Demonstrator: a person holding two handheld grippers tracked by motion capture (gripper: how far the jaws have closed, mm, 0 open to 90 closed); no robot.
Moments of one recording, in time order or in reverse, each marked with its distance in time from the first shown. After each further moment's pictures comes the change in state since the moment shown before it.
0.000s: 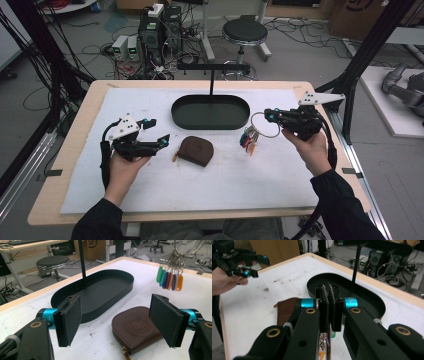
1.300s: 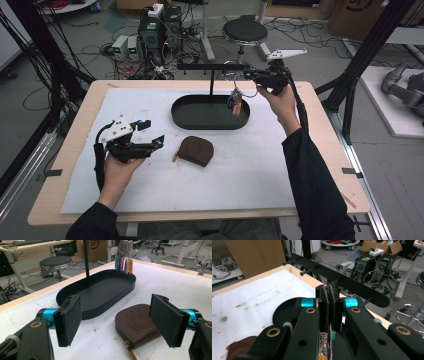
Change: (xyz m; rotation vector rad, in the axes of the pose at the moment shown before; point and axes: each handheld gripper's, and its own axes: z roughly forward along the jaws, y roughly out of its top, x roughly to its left) left arm 0.005 -0.005 -0.013 -0.010 0.012 -0.006; right arm -0.069 0.076 0.099 -0.007 -0.093 -0.016
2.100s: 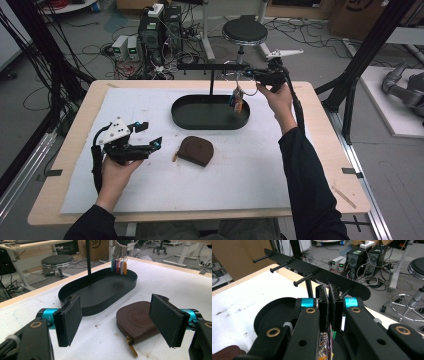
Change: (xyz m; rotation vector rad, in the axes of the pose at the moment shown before) left arm 0.001 -0.005 -0.006 0.004 0.011 -0.008; right arm -0.029 -0.011 0.023 0.015 -0.045 0.083
